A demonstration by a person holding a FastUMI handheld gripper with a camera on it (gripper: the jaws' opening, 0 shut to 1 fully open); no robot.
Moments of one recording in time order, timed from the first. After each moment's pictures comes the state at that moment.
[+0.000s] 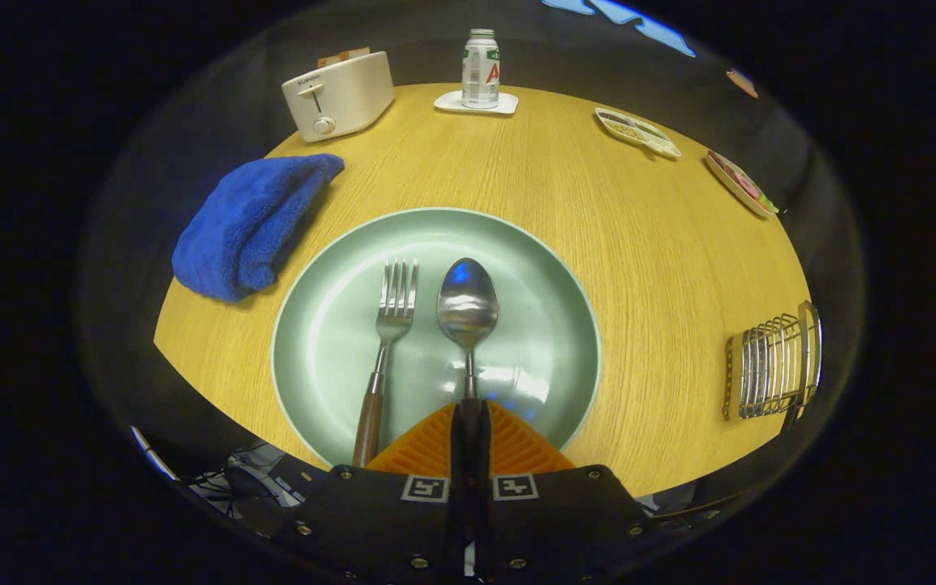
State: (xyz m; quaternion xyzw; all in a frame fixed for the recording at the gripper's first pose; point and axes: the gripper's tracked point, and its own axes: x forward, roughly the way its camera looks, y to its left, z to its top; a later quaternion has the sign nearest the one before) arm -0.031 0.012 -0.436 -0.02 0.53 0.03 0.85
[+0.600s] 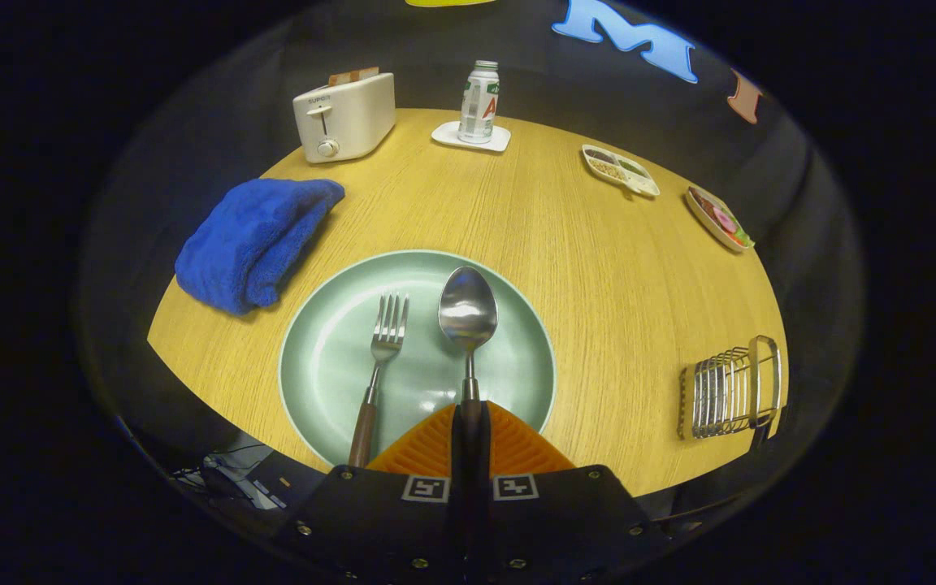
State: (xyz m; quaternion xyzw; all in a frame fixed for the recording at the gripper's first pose) arm -0.021 -0.002 -0.394 -0.07 0.48 0.01 0.88
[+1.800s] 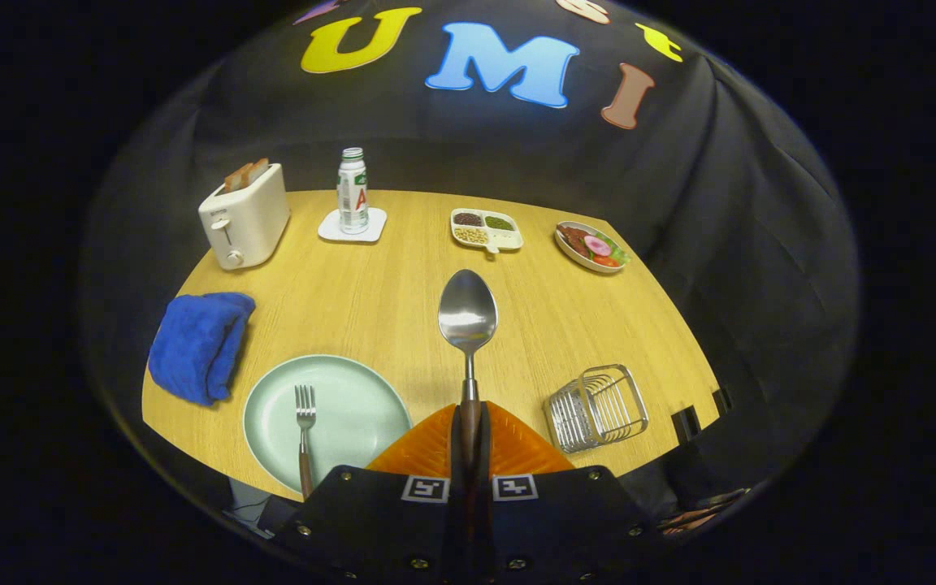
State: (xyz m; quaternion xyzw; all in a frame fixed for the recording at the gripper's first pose) arm -0.029 -0.104 -0.291 -0.02 0.39 -0.16 0.91
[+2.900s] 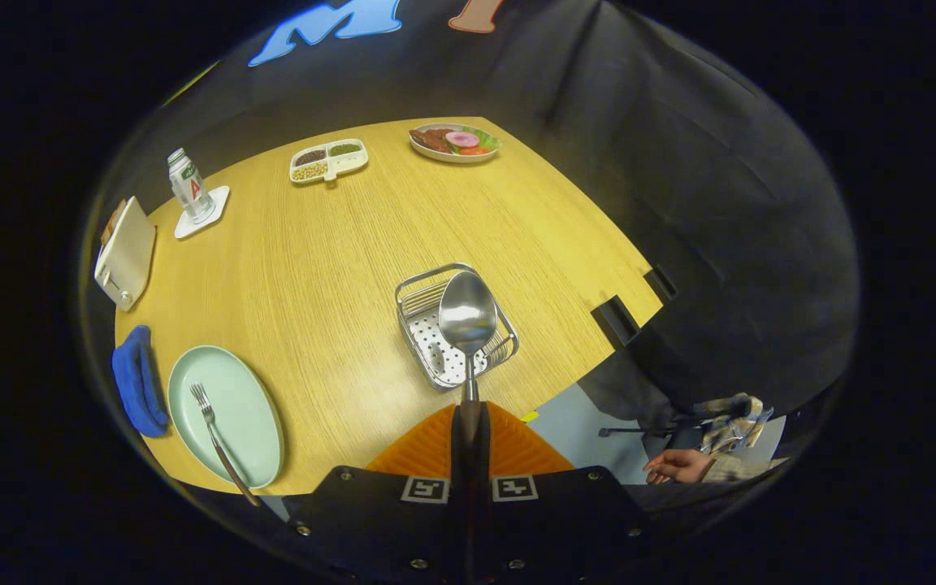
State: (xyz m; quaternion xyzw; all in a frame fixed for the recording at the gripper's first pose) arm -0.107 -0.214 -0.341 0.10 0.51 -0.30 0.80
